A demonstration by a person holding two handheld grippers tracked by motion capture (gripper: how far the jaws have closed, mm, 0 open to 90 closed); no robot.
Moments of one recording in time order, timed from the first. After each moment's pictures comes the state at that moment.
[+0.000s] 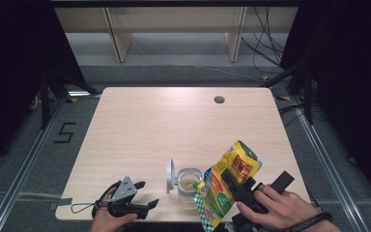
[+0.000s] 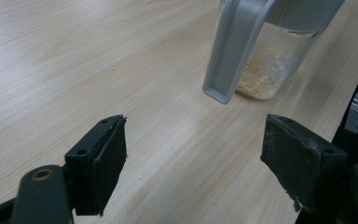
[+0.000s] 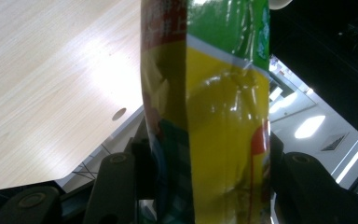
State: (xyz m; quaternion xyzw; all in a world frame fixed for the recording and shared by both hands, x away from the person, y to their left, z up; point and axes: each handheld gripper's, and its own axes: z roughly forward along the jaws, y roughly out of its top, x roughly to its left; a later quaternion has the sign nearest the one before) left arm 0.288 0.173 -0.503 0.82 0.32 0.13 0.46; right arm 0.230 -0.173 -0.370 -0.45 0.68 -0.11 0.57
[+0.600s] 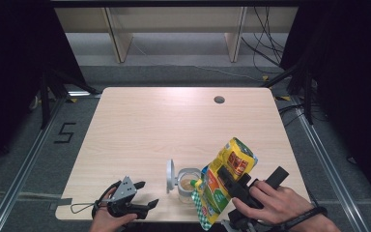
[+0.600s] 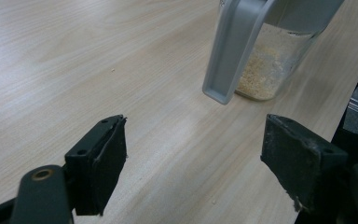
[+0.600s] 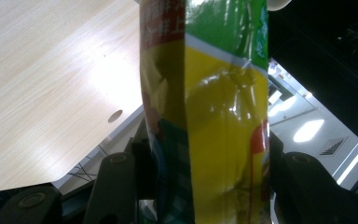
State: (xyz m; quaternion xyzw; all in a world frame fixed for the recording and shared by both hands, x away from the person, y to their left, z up) left arm 0.289 0.173 -0.503 0.82 0.32 0.13 0.46; right arm 0.238 -0.166 -0.369 -0.44 0.68 -0.11 0.57
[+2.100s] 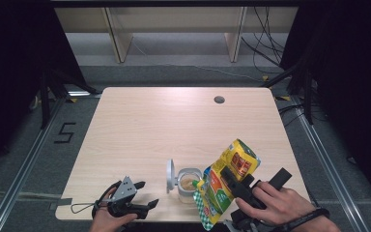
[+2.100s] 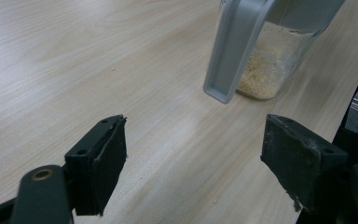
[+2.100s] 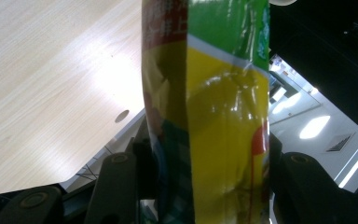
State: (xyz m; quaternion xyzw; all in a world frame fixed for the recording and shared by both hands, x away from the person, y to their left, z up) left arm 0.289 0.173 -0.504 0.82 0.32 0.14 0.46; right arm 0.238 -0.173 -0.373 -0.44 0.69 -0.11 0.56
